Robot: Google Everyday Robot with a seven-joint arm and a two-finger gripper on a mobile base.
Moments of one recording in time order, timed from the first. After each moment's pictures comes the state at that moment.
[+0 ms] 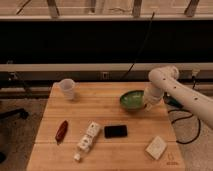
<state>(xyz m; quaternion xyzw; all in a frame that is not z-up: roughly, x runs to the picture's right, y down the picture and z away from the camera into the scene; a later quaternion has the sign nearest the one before) 0.249 0.106 0.822 -0.30 -0.13 -0.26 0.91</state>
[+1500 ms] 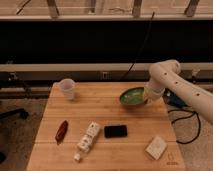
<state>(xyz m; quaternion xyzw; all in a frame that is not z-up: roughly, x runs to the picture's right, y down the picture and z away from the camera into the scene) 0.248 0.081 0.808 -0.28 -0.13 -0.29 0.91</state>
